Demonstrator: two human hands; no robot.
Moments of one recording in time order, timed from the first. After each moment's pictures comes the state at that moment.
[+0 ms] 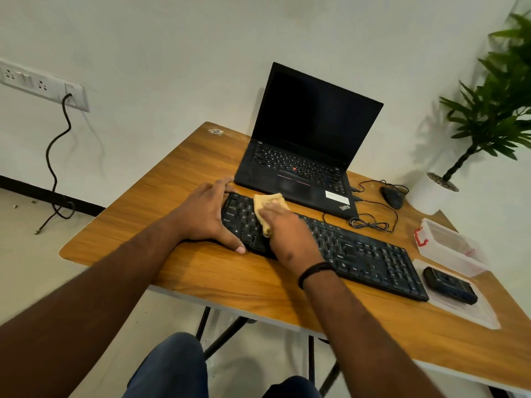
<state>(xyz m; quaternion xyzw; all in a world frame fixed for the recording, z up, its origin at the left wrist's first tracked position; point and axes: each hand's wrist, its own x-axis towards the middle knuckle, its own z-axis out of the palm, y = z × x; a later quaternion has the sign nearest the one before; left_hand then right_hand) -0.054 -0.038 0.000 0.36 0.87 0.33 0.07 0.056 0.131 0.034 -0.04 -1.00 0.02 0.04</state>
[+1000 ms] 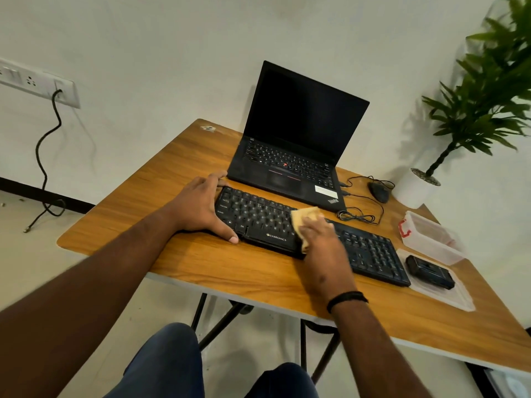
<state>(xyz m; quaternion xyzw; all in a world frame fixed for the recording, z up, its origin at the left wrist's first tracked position) -0.056 -0.040 -0.001 0.35 0.88 0.33 0.07 0.135 0.172 0.024 -0.17 -0.98 0.03 0.10</state>
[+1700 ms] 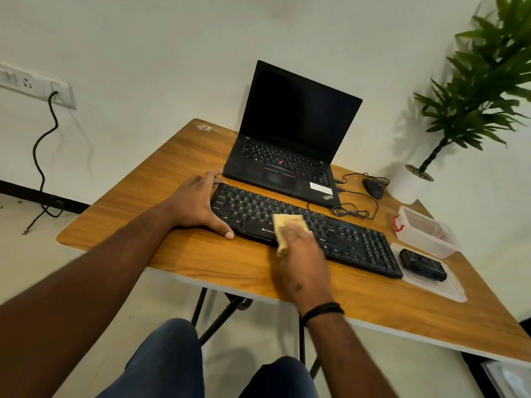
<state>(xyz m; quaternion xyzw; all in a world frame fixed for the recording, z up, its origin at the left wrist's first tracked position) -0.050 -0.040 0.002 0.34 0.88 0.33 0.07 0.151 0.126 0.026 -0.17 -0.97 0.10 0.12</state>
